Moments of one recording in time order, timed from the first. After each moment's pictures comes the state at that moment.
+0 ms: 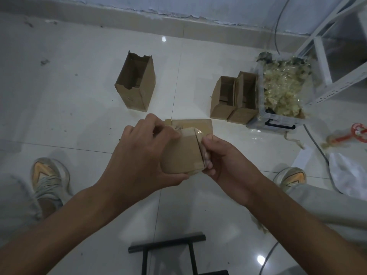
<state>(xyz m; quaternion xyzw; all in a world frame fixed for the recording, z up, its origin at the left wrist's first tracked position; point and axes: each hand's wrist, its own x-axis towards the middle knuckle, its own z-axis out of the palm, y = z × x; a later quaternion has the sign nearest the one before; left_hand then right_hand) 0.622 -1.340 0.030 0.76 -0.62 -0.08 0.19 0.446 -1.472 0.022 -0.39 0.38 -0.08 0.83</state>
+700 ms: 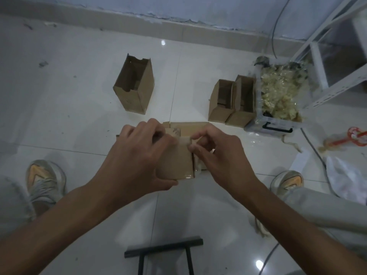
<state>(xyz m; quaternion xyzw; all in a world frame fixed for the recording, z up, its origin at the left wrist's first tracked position) 0.631 -1.339 0.026 0.74 -0.67 -0.05 0.11 0.455 -1.476 0.025 -0.81 0.39 -0.10 0.42</state>
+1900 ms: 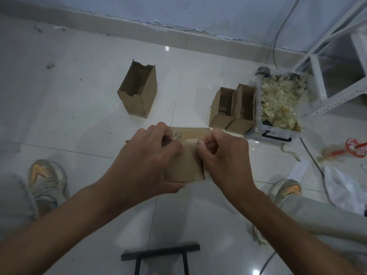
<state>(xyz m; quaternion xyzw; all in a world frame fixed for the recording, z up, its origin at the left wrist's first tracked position) 0.626 -1.349 0.034 0.73 -0.66 -0.09 0.13 0.460 -1.482 0.031 -0.84 0.42 -0.18 0.29</state>
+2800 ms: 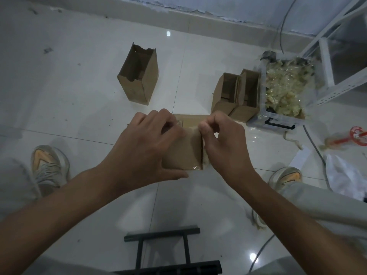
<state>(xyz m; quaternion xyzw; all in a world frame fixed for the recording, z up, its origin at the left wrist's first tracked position) 0.624 -1.343 0.029 0.70 -0.70 -0.04 0.14 0.463 -1.476 0.018 -0.82 0.42 -0.19 0.34</state>
